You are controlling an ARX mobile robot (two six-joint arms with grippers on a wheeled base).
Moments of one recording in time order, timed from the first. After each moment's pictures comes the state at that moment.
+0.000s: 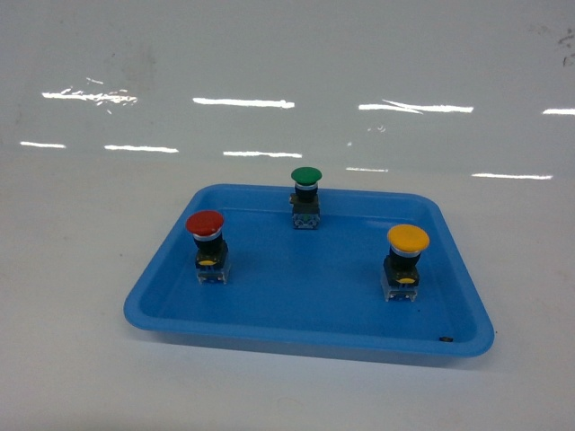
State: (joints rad) left arm 0.00 0.01 0.01 0.00 0.00 0.00; right arm 0.00 0.00 0.01 0.00 0.00 -0.01
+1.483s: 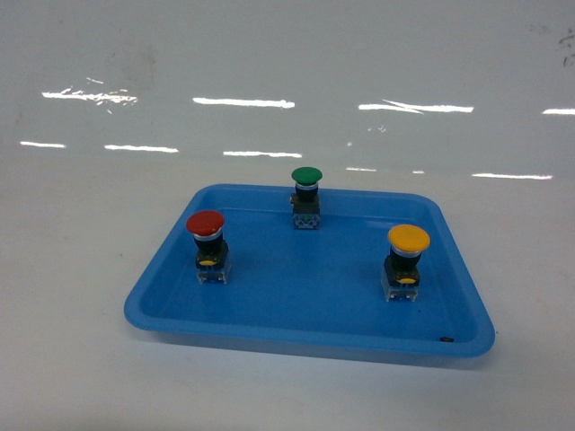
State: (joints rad) left arm 0.00 0.01 0.01 0.00 0.00 0.00; right arm -0.10 0.86 0.32 0.52 -0.43 -0.11
